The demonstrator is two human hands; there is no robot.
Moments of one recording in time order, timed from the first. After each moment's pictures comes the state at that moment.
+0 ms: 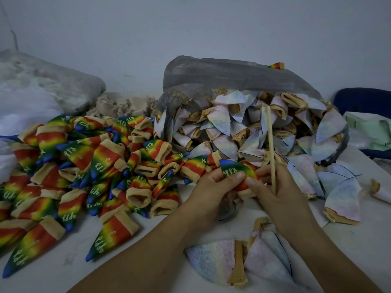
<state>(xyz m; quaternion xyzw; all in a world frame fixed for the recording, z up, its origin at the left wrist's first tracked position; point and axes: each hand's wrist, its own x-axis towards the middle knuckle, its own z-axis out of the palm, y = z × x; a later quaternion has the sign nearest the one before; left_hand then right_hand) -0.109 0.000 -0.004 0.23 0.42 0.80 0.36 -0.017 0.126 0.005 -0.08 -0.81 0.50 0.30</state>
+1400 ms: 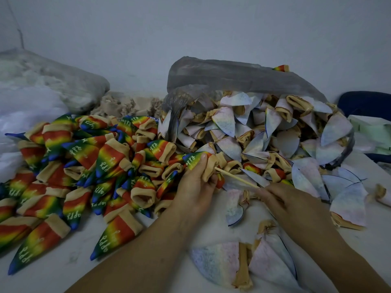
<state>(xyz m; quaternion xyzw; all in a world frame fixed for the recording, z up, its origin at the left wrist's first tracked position) -0.147 -0.007 -0.011 0.06 0.35 0.90 0.25 -0.006 0.146 -0.001 -0.09 -0.95 0.14 0.26</state>
